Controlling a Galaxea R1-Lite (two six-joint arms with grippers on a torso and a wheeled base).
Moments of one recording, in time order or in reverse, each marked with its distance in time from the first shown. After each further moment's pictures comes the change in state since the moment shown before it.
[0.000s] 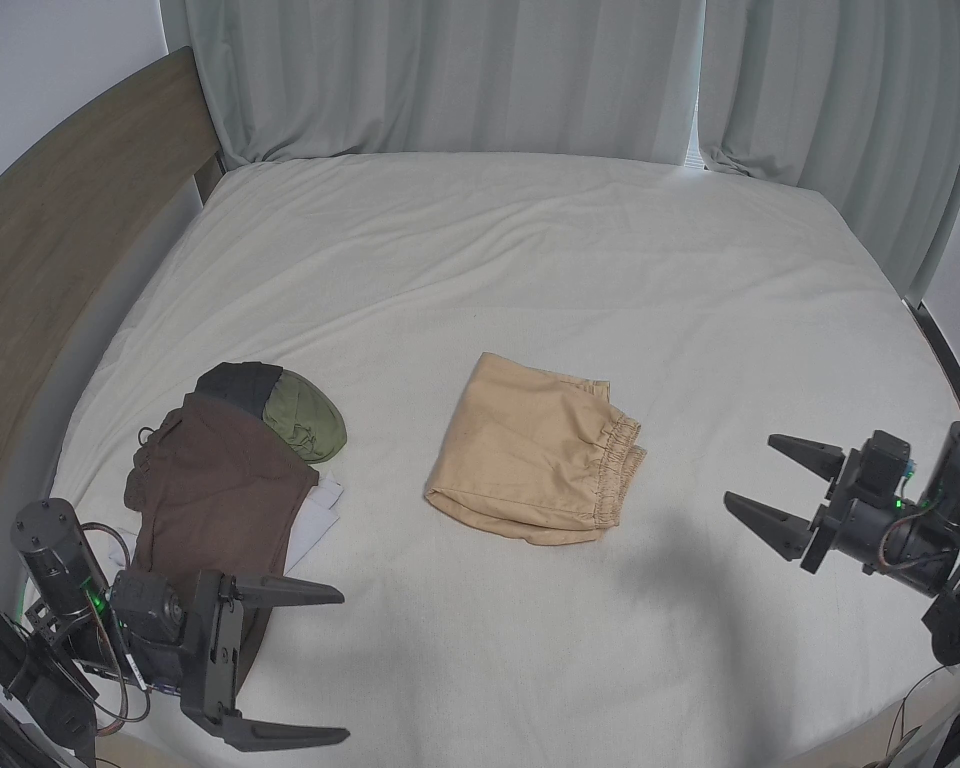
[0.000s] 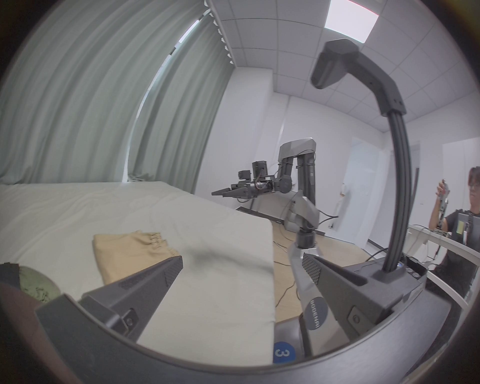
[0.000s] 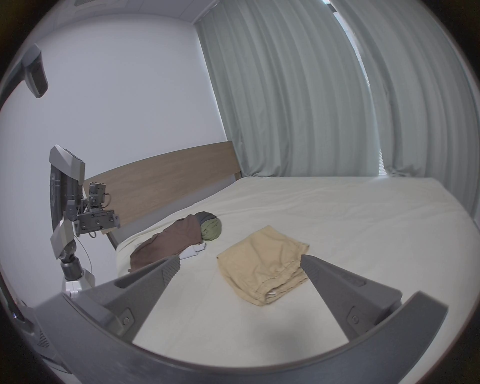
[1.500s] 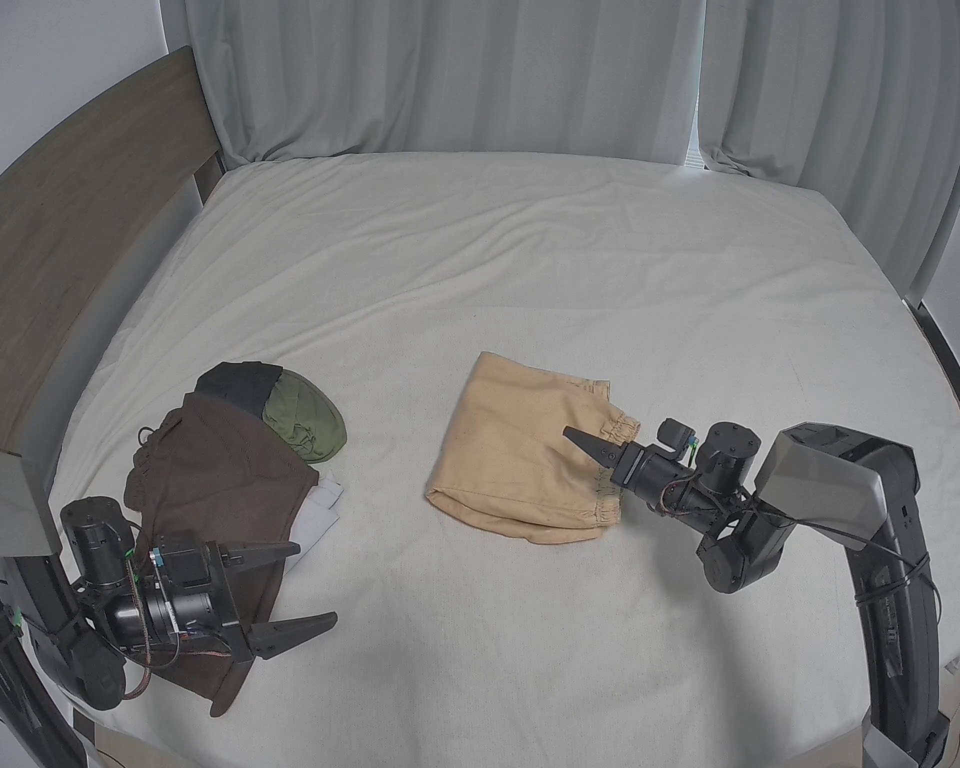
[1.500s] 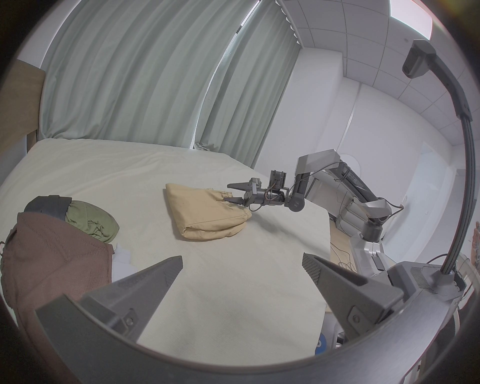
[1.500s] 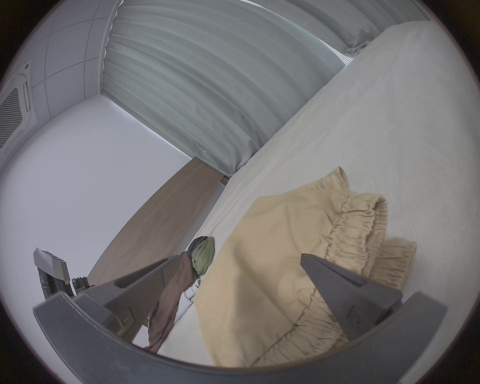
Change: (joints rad) left arm 0.203 0.336 -0.058 -0.101 0.223 -0.012; right arm 0.058 1.057 -0.923 -0.251 0.015 0.731
